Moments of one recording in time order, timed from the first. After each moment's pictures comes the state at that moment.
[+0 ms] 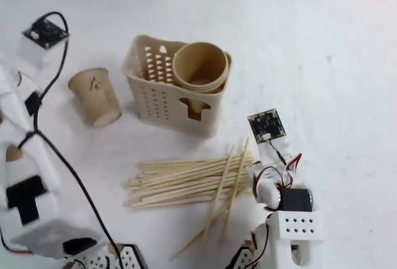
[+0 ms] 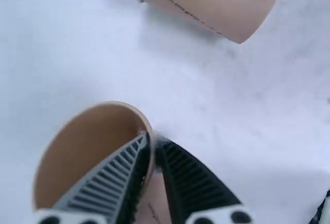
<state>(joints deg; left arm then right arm) -33.8 4.4 -19.3 102.3 -57.7 -1.5 -71.3 80.6 55.8 20.3</state>
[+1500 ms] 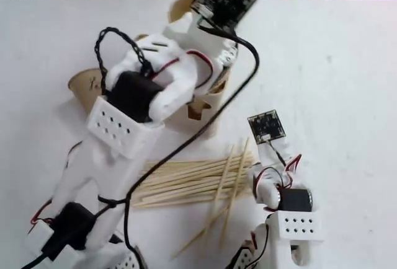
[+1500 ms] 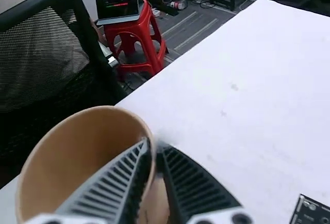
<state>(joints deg) 29.5 -8.8 -20.8 66.2 -11.6 -1.4 -71.3 81.3 55.8 20.3</state>
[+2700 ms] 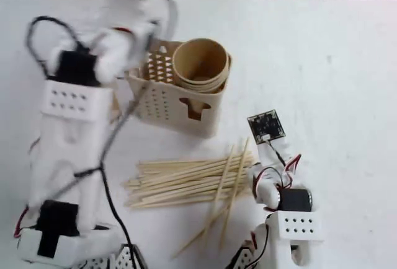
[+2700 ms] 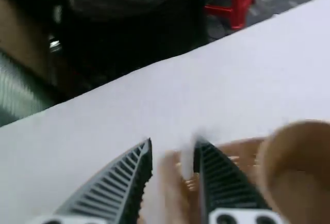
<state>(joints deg) 3.3 -8.7 -13.5 66.2 -11.6 -1.6 -71.3 81.3 55.8 20.3</state>
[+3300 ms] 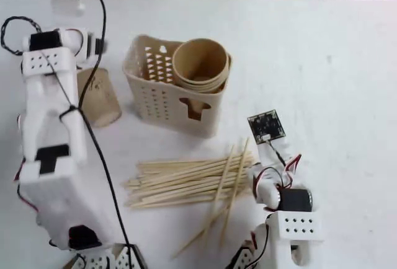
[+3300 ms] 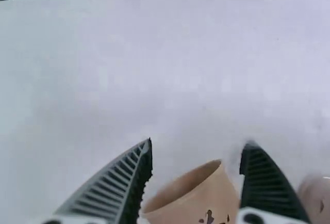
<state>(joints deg) -17.5 24.0 -23.4 61.8 -13.8 -1.5 -71.3 81.3 55.8 20.3</state>
